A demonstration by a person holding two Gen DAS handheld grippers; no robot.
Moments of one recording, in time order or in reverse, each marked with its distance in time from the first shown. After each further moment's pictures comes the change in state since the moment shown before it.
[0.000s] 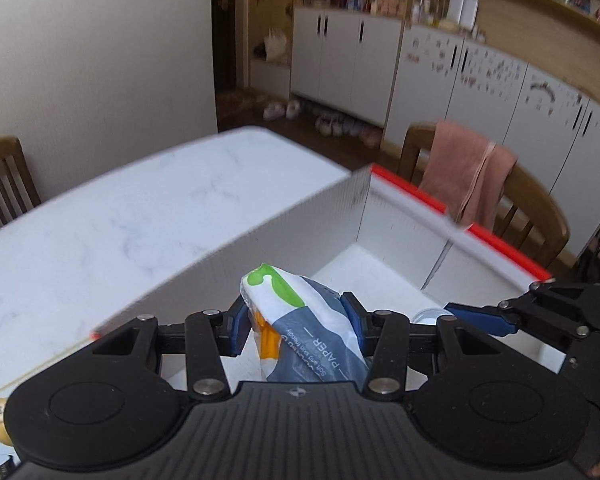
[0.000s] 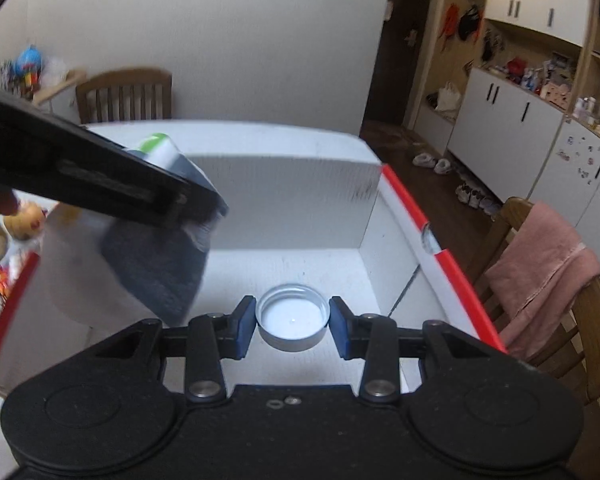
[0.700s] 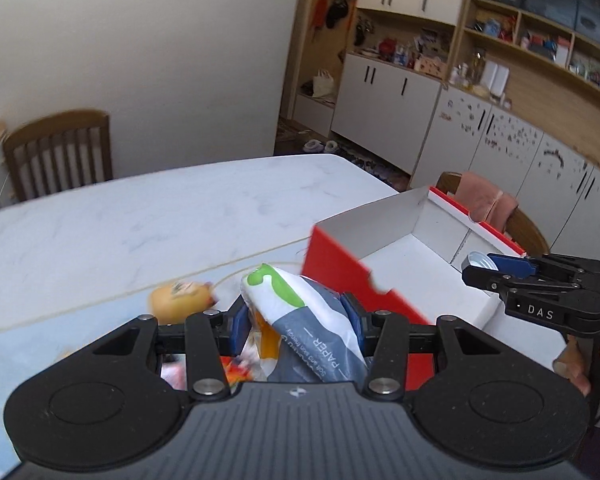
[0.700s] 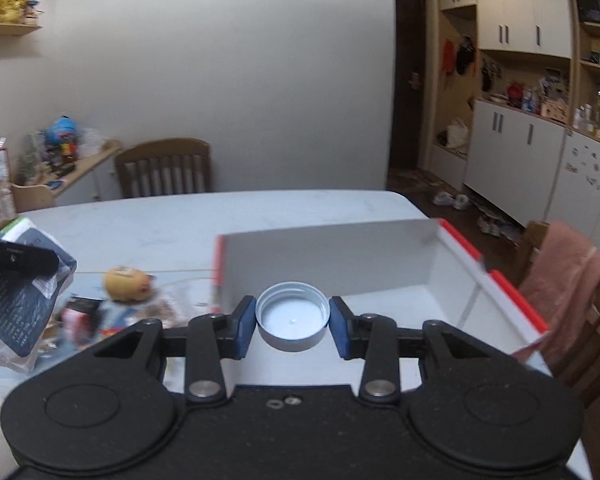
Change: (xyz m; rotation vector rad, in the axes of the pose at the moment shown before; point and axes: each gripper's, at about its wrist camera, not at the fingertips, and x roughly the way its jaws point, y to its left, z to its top) left arm -0.179 0.119 -0.104 -0.152 -0.146 0.027; right arm -0.095 0.067 -0.004 0.117 -0.191 0.061
